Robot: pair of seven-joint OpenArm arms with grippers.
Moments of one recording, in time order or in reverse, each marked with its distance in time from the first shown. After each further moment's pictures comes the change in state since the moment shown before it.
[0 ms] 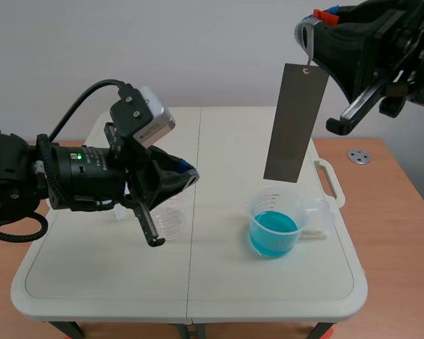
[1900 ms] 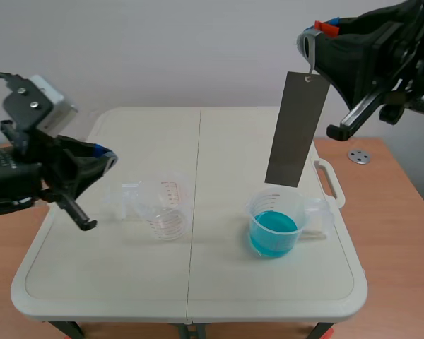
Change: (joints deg) left arm 17.0 -10.8 -17.2 7.3 -3.5 12.4 -4.5; right arm 0.0 0.0 0.0 -2.1 -0.5 0.0 0.1
